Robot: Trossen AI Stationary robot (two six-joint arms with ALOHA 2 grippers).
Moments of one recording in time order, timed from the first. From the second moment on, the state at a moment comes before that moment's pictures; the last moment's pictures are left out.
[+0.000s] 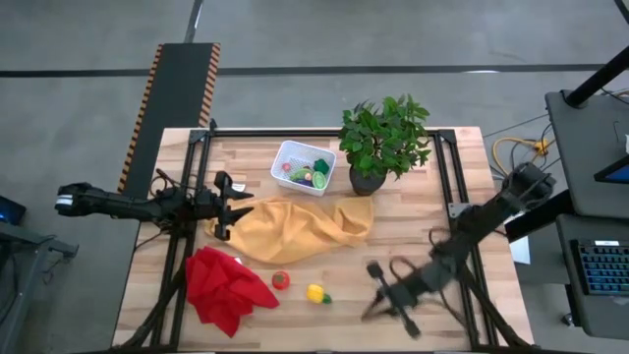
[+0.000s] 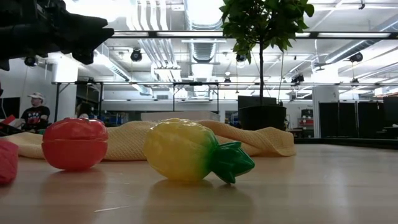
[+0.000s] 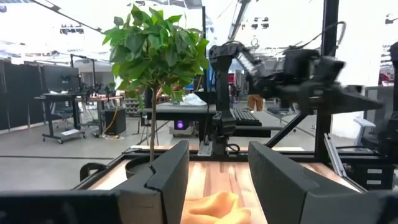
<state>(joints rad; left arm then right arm) -0.06 0.47 0.01 0.67 -0.13 0.03 0.69 1.48 0.75 0.65 0.16 0.03</state>
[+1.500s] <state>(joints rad) -0.06 0.53 0.01 0.67 -0.14 0.03 0.16 0.42 0.40 -0.04 0.08 -0.15</state>
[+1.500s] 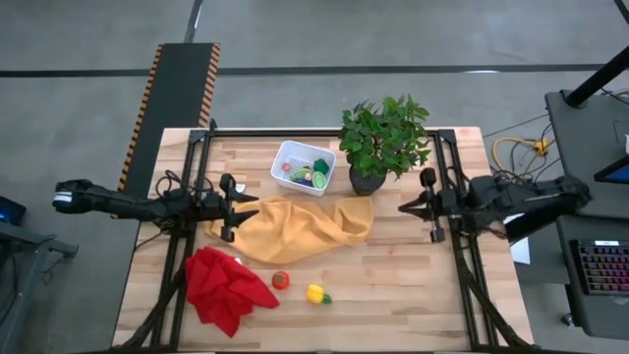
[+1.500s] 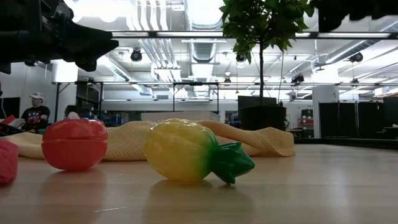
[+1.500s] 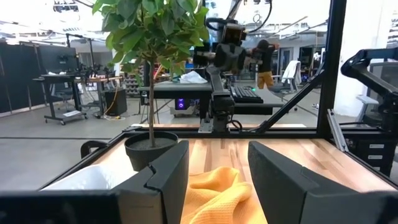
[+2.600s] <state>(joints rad) -0.06 0.59 0.02 0.67 -0.14 0.03 0.02 0.15 0.13 0.12 -0.08 0.06</state>
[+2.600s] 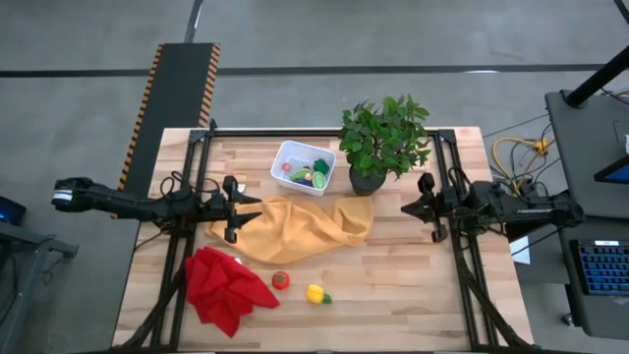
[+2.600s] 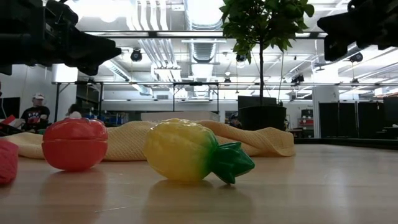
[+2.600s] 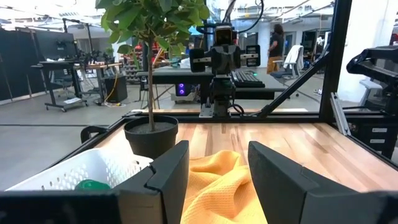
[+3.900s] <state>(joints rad) -0.44 1.15 0.86 -0.24 -0.27 -0.06 0.01 0.17 0.17 0.07 -0.08 0.03</state>
